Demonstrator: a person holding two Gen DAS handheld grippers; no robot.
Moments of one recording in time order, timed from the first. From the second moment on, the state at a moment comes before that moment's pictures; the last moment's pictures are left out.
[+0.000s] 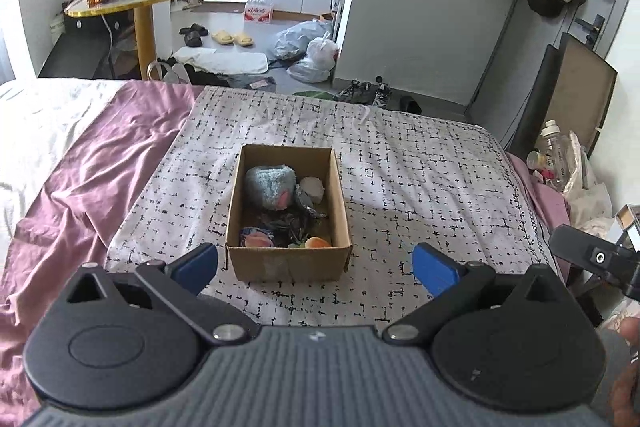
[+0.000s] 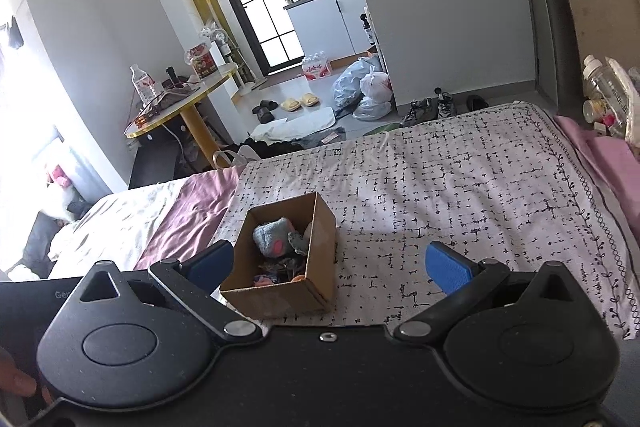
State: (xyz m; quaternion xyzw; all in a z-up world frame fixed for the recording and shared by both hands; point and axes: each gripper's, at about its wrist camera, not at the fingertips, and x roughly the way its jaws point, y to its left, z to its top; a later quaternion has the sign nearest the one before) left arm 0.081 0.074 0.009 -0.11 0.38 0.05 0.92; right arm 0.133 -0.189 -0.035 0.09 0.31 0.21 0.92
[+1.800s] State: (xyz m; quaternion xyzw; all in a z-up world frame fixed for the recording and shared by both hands) left arm 0.043 0.063 0.033 -0.08 0.36 0.06 0.93; right arm 0.100 -0.200 -0.018 0.04 0.31 0.18 0.93
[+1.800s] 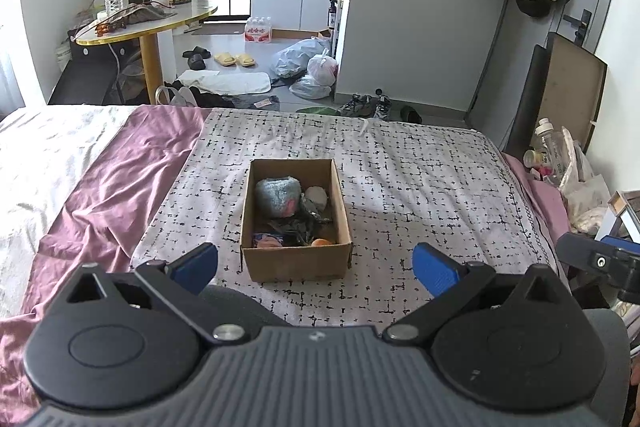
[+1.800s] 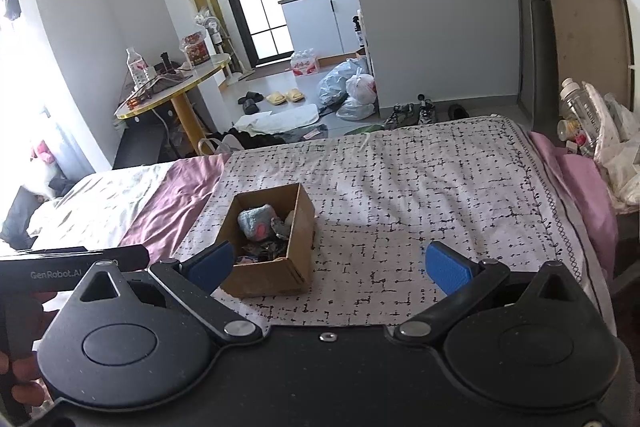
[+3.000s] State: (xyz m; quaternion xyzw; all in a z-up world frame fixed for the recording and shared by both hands) left arm 0.039 0.066 0.026 -0.09 0.36 0.05 0.93; right arm 0.100 -0.194 -0.025 0.03 0.31 0.18 0.93
